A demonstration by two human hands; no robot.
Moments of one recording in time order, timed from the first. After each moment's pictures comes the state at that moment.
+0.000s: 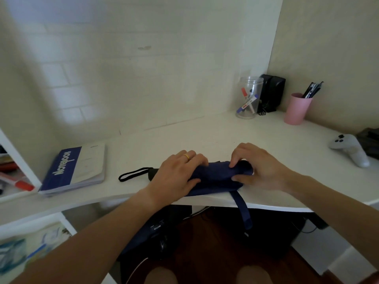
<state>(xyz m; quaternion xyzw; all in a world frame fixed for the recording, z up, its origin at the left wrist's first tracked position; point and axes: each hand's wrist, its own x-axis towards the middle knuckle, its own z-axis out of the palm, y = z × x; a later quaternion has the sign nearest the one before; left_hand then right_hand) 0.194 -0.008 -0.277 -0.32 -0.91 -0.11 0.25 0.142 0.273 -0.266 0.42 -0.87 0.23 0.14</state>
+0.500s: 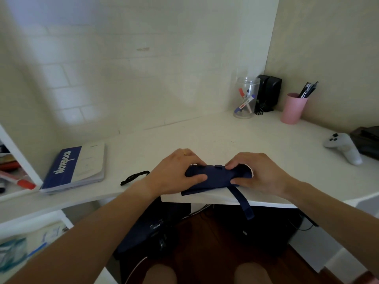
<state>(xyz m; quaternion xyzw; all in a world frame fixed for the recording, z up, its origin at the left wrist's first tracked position) 0.189 -0.005 -0.262 -0.26 -0.94 -0.21 0.11 0.156 0.278 -0.279 0.37 -0.88 0.28 0.12</state>
